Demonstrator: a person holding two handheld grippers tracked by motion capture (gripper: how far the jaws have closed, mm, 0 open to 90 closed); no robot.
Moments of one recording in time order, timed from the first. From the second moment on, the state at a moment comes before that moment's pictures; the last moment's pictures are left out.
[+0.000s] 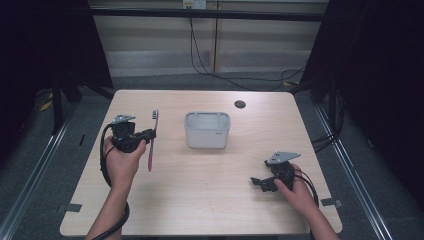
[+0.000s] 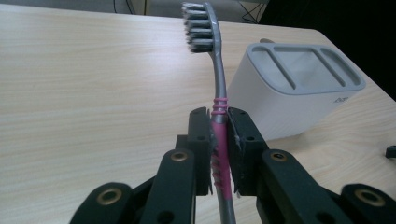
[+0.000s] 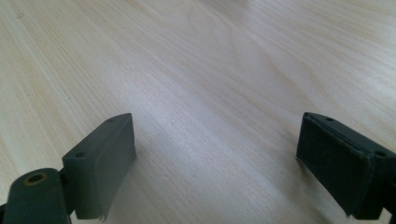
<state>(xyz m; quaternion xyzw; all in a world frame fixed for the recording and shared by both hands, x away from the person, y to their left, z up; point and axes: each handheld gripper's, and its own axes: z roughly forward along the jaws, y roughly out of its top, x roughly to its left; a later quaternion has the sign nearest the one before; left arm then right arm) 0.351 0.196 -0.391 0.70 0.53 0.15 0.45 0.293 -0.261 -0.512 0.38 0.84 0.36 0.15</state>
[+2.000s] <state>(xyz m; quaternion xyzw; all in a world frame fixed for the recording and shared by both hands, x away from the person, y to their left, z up) 0.399 0.129 -0.355 0.69 0.49 0.17 0.51 0.293 -0.261 -0.512 0.38 0.84 0.36 0.14</state>
